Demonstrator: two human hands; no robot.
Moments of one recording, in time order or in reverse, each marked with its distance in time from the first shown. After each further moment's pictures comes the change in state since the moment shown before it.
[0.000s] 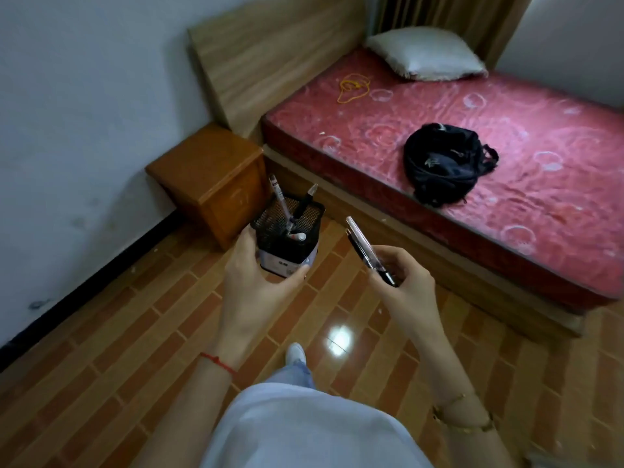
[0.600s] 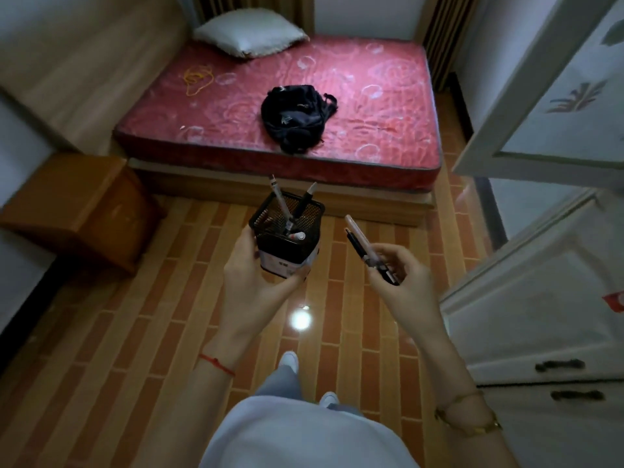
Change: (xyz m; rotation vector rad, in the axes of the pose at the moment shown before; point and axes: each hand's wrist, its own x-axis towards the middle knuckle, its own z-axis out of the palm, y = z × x) left_hand -0.225 0.122 0.083 -0.151 -0.440 0.227; right_hand -0.306 0.049 -0.165 -0.011 0.411 0.161
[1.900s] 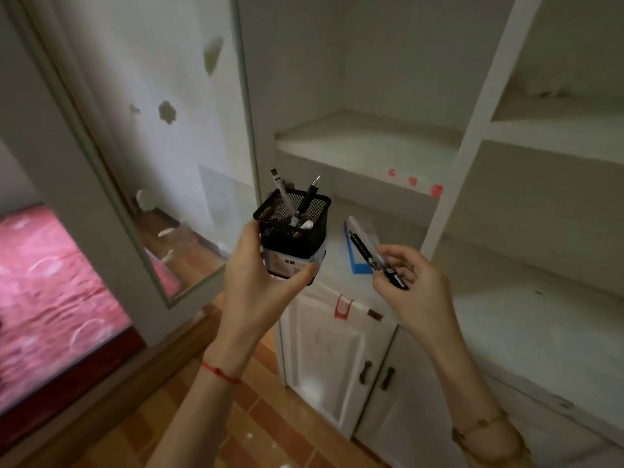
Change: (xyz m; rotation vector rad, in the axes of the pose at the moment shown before) left_hand 0.117 0.248 0.364 -0.481 -0.730 0.606; right_hand -0.034 0.004 -0.324 -0.121 1.152 0.132
